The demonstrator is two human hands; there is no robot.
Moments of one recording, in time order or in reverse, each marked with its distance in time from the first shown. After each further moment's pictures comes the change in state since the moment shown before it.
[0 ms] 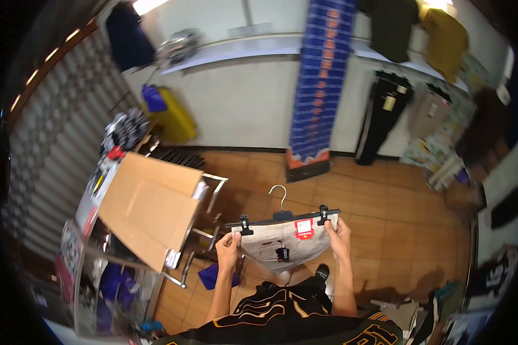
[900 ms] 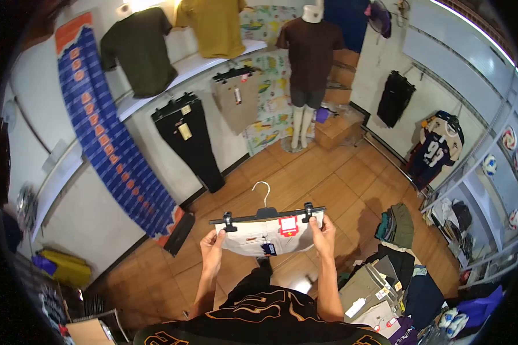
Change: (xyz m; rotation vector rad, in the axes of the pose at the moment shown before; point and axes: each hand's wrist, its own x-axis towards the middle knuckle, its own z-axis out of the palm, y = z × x) left_hand -0.041 -0.125 0.583 0.087 -0.903 -0.060; right_hand -0.004 -0.143 -0.468 -0.036 0.995 -0.293
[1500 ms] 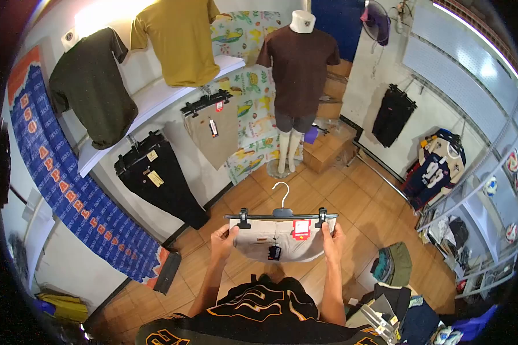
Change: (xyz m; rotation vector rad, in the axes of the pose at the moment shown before) left_hand 0.296 -0.022 0.165 -0.023 -0.218 -0.048; right_hand 0.278 0.003 0.023 -0.130 0.220 -0.077
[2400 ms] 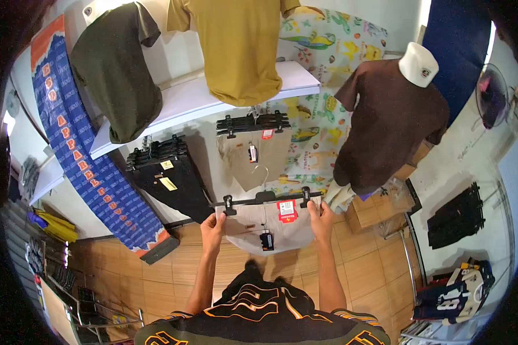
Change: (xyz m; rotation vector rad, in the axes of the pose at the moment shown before) left_hand 0.302 0.002 0.025 0.034 0.650 0.111; right_hand 0.390 0.018 0.313 -0.087 -0.645 -0.035
